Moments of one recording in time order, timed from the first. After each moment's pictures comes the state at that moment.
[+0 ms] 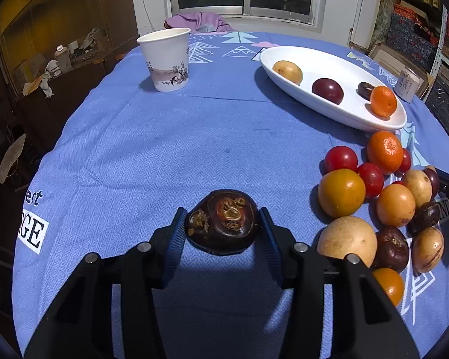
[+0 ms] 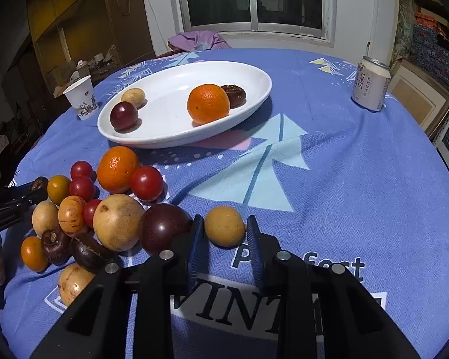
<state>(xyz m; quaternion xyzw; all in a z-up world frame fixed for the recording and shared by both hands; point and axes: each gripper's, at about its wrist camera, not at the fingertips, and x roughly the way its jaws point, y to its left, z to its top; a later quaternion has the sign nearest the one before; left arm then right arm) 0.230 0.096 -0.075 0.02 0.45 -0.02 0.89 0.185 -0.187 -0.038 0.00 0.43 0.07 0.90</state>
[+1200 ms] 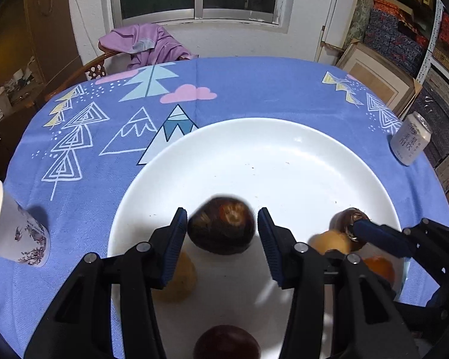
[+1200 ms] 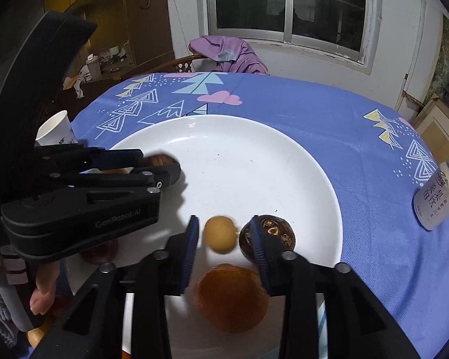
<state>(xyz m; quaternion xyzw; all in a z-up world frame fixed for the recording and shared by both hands) 0.462 -0.041 -0.048 0.03 0.45 -0.10 0.89 0.358 -0.135 -0.009 -0.04 0.42 0.12 0.90</state>
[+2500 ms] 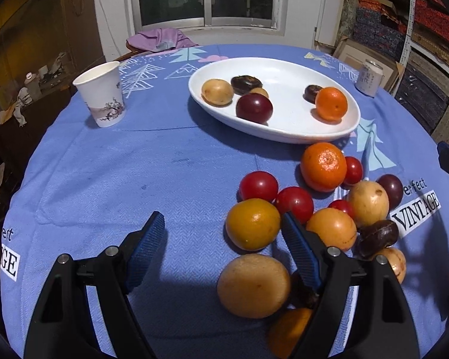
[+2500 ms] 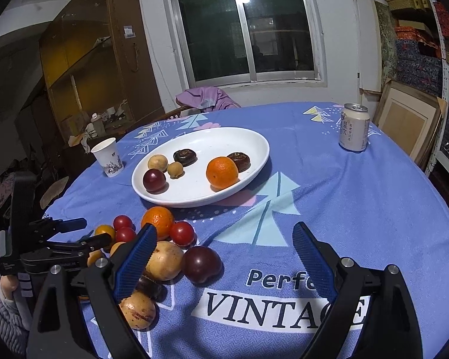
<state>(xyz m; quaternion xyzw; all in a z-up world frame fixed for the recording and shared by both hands) 0.238 0.031 -0.065 0.05 0.42 -0.09 0.90 0.144 -0.197 0.016 0.06 0.31 0.08 0.95</state>
